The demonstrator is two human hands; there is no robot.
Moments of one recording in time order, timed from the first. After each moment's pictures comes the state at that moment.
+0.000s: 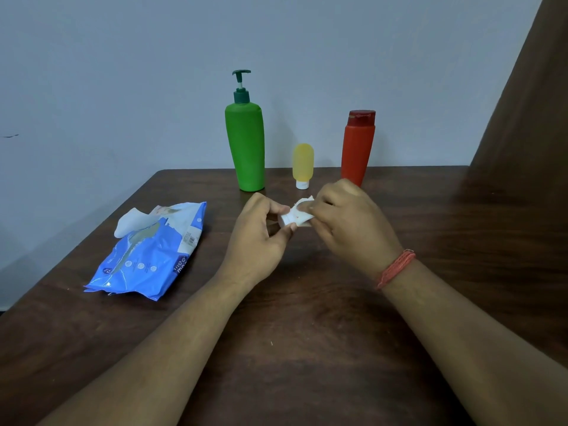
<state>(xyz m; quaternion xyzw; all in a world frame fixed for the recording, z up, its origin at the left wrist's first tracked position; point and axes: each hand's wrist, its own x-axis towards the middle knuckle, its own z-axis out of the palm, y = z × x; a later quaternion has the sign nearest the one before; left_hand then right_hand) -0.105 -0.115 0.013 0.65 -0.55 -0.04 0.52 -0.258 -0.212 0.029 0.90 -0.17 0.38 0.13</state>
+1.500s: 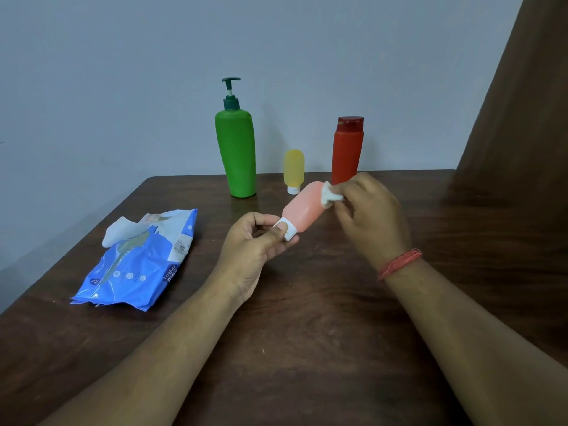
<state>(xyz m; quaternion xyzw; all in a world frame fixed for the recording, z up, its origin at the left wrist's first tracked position) -0.113 -0.119 0.008 0.48 -0.32 -0.39 0.71 -0.278 -0.236 0.029 0.84 -0.31 0.45 0.05</state>
